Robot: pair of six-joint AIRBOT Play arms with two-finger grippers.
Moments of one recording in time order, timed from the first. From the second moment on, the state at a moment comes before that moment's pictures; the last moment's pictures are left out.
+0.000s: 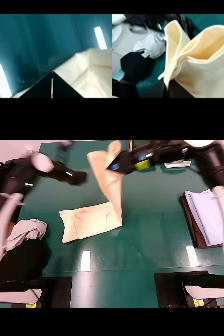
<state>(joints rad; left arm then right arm) -0.24 -1.43 1.61 1.32 -1.00 -1.57 0.45 -1.47 1.77 -0.69 1.16 1.30</state>
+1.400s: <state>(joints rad) -0.28 -1.15 1.60 1.46 -1.05 -1.54 0.28 -1.72 1.24 -0.60 1.04 1.27</state>
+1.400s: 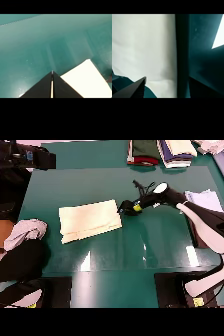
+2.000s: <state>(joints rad) -0.37 -1.16 1.60 1.41 -1.03 -1.54 0.36 -1.81 1.53 -0.62 0.96 1.22</state>
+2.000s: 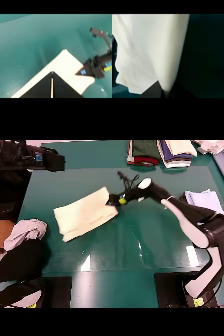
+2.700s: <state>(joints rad) -0.58 -1.16 1.60 1.39 -0.96 -1.54 -0.51 -1.46 1.62 -1.05 1.12 1.35</state>
